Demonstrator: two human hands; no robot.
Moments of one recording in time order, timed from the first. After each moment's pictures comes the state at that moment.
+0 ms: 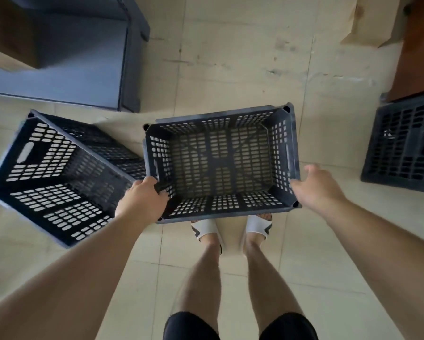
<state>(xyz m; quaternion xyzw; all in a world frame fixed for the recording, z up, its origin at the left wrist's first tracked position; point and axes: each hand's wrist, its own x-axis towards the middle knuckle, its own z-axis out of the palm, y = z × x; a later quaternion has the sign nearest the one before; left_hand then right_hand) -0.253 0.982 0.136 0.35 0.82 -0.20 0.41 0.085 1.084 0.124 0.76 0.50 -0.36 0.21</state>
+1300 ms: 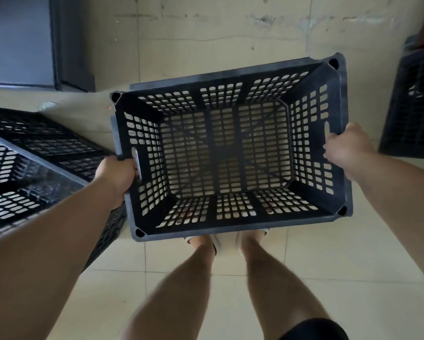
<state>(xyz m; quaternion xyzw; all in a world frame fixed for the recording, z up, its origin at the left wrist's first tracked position) -0.256 1.017 -0.027 0.05 0.88 0.09 0.47 0.179 1.124 -0.064 0.85 0.38 -0.35 0.08</state>
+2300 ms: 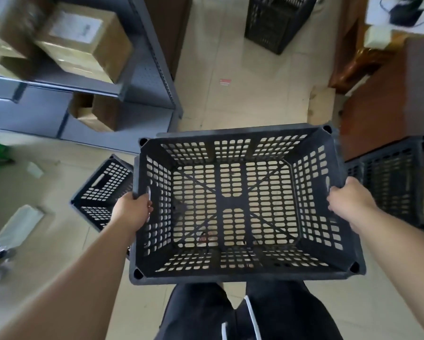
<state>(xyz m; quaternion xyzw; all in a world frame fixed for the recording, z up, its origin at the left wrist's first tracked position) -0.284 0.918 0.439 0.07 0.87 0.26 0.42 0.151 1.075 0.436 0.82 0.46 -0.33 0.02</state>
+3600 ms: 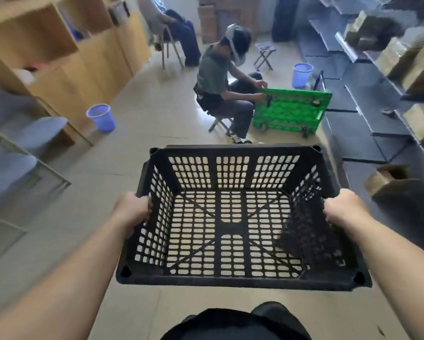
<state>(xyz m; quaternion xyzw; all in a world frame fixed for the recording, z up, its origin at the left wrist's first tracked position) -0.030 0.164 0.659 -0.40 0.78 0.47 0.00 -0.135 0.606 0.682 0.21 0.94 -0.24 0.13</state>
